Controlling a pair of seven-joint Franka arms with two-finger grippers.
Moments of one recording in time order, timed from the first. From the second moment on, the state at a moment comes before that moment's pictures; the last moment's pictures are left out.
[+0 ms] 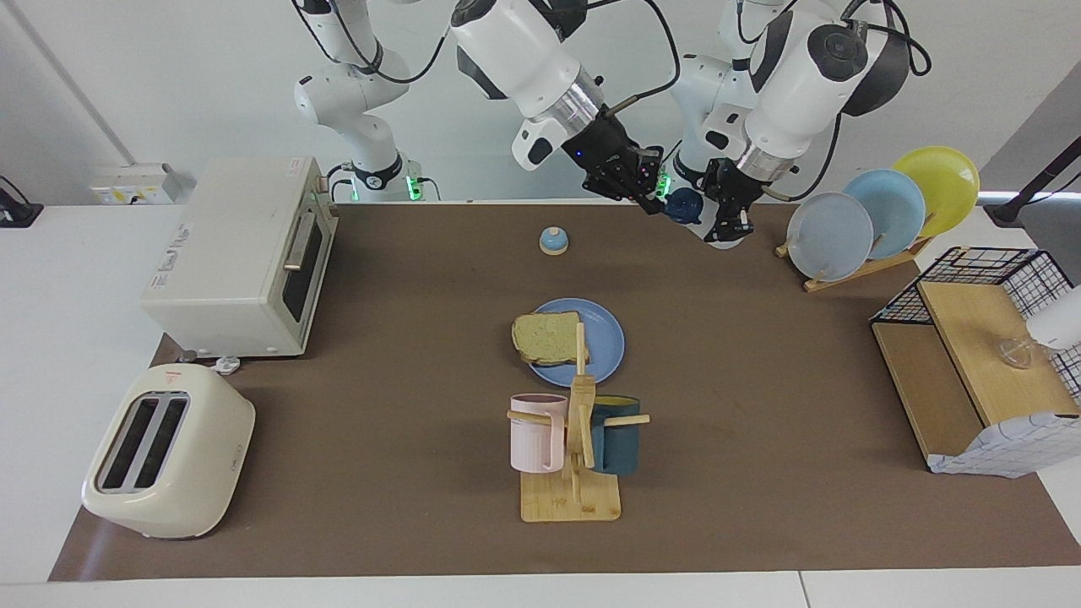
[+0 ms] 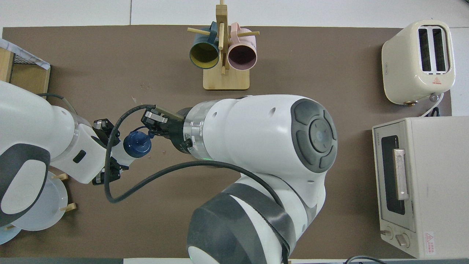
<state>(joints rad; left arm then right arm) -0.68 -0.17 0.33 -1.95 -0.10 1.67 1.18 0.58 0.20 0.09 -1.54 0.57 2.27 0.90</state>
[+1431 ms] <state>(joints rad) -0.68 -0.17 0.32 -1.96 -0.09 1.75 1.11 0.15 0.04 0.08 -1.69 0.10 1.80 0.31</state>
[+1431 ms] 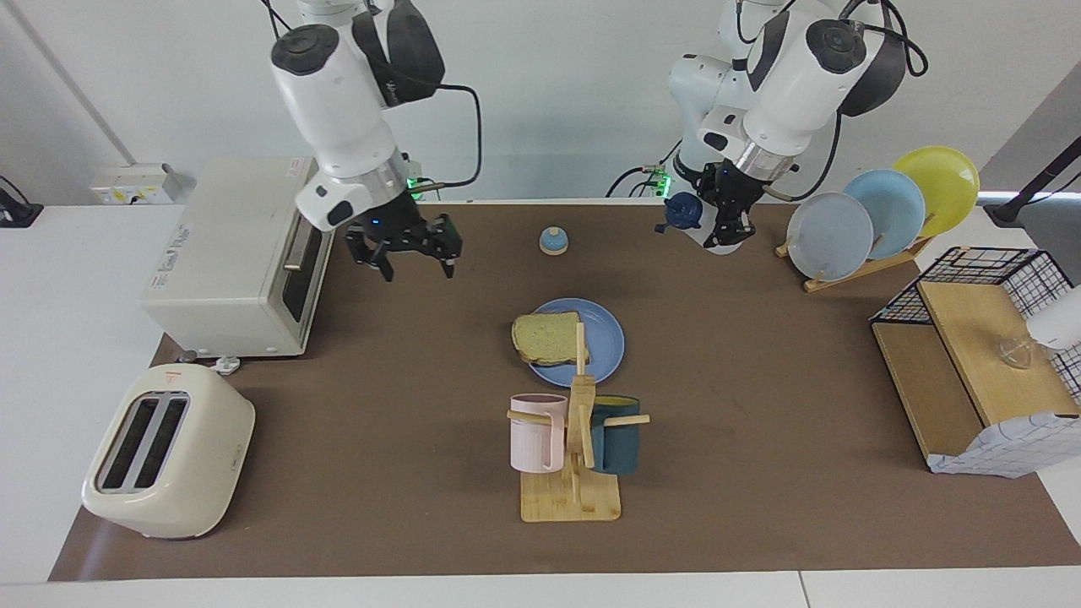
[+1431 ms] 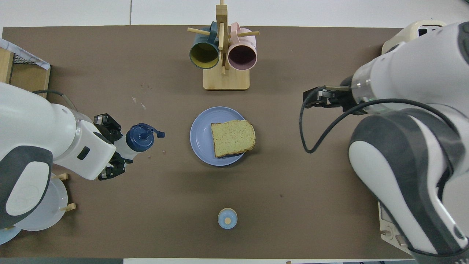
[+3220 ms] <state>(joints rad) -0.99 0.30 0.24 -1.84 0.74 1.83 0.53 0.10 -0.06 -0.13 -1.67 -0.04 1.55 -0.03</state>
